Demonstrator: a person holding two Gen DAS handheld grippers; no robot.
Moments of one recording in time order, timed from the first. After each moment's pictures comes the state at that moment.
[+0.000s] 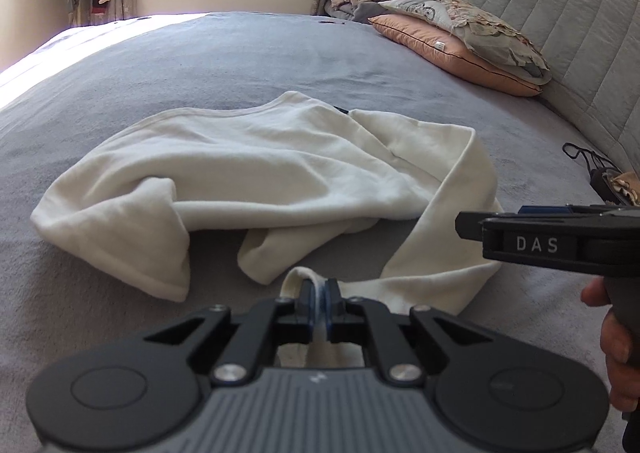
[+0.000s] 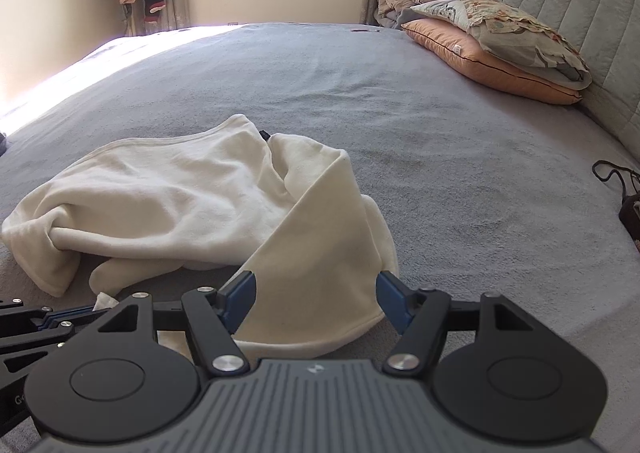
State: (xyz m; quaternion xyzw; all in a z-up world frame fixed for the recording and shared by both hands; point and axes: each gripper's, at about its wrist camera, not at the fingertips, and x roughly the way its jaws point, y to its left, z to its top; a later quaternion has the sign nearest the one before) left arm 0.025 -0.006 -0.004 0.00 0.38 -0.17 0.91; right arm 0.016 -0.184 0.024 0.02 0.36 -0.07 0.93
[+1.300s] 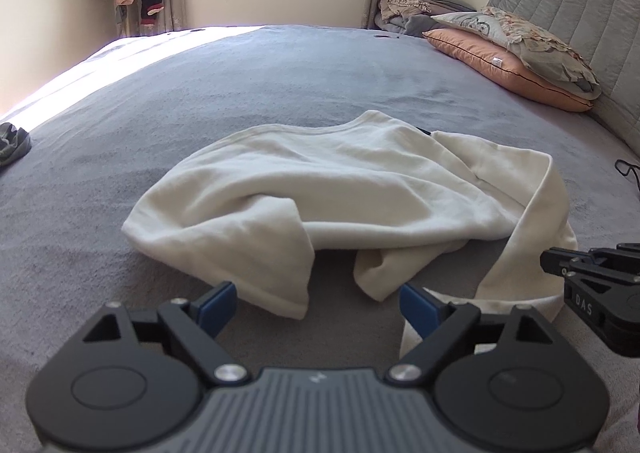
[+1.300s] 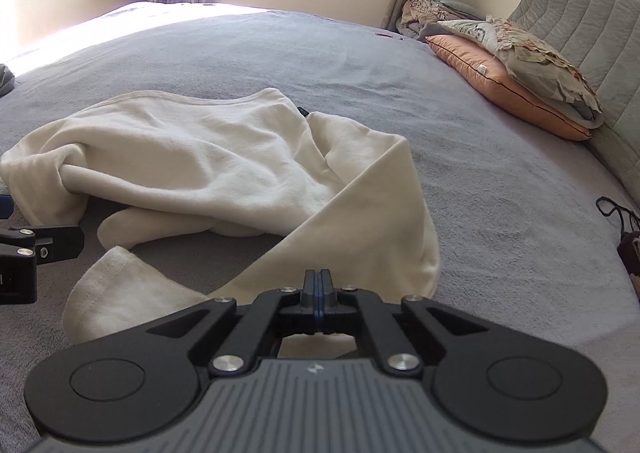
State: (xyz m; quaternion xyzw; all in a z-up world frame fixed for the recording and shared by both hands) left arm 0.033 0.038 0.004 0.02 0.36 -0.09 0.93; right arm 0.012 -0.145 0.008 -0.06 0.35 -0.07 0.93
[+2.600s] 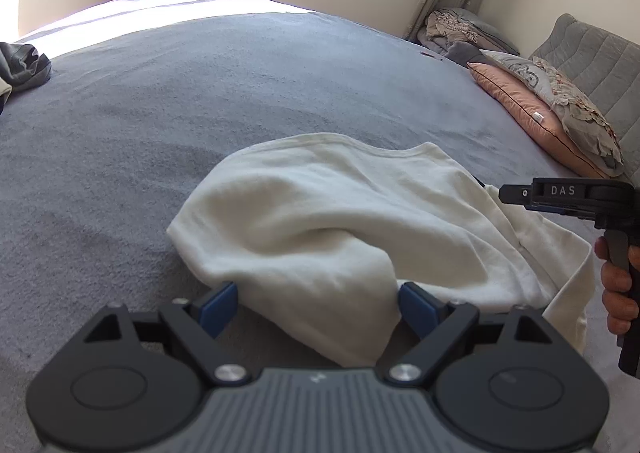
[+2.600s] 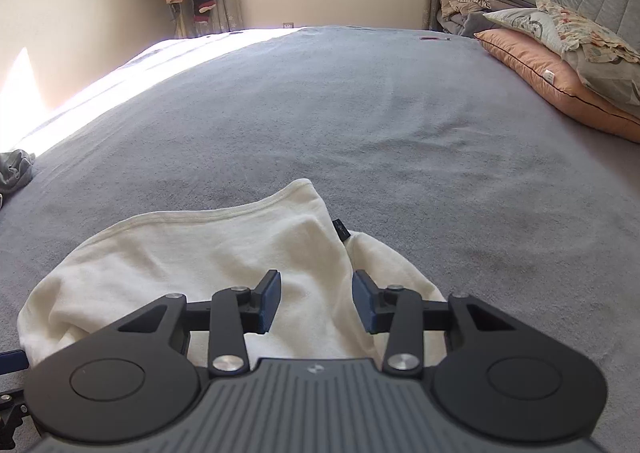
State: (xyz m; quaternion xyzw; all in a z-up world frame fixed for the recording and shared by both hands) left arm 0.078 0.101 0.001 -0.11 0.39 -0.07 0.91; right arm 0.157 -0.166 0.042 0.03 0.35 0.03 0.93
